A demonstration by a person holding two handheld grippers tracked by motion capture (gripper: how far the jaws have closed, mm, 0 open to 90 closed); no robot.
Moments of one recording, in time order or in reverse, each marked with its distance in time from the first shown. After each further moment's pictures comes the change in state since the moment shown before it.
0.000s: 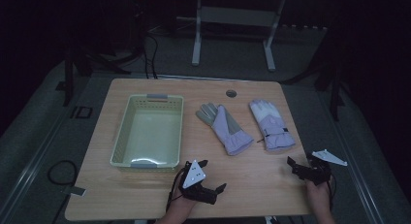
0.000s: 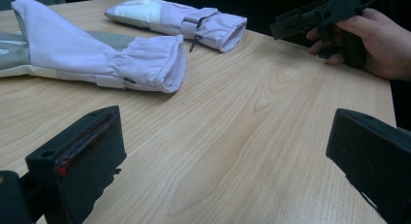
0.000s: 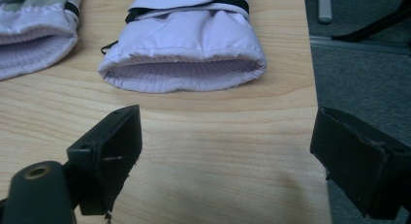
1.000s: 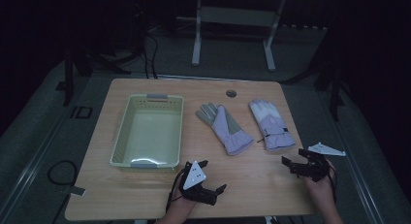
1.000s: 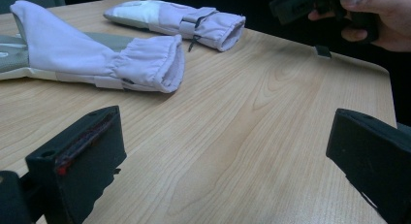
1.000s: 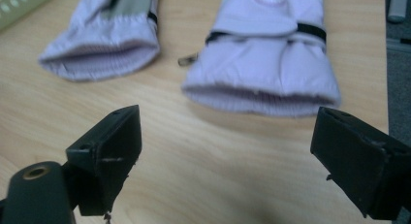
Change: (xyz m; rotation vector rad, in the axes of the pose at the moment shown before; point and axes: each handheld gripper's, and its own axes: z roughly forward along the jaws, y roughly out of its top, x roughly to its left) left arm -0.001 0.000 -0.001 0.002 0.003 0.012; right arm 0.018 0.033 -0.010 0.064 0.193 -0.070
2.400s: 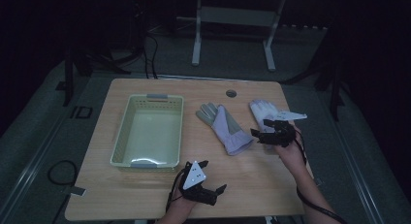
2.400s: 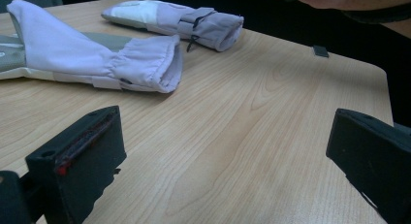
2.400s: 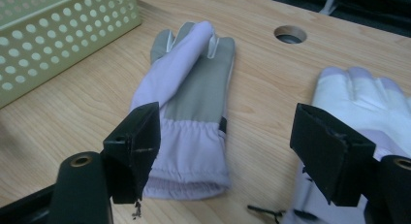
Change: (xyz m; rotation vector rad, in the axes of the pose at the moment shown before) left arm 0.000 0.000 0.000 -0.002 -0.009 -0.001; right arm 0.058 0.102 0.072 -0.008 0.139 -0.204
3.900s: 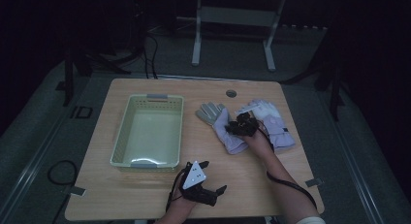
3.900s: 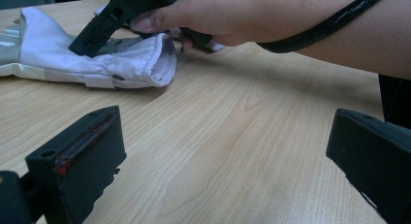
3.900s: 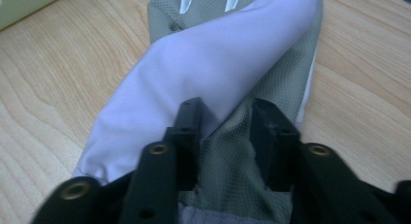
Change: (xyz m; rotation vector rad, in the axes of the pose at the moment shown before) left arm 0.000 0.000 0.000 0.001 -0.022 -0.003; right arm 0.009 0.008 0.133 0.208 0.107 -0.081
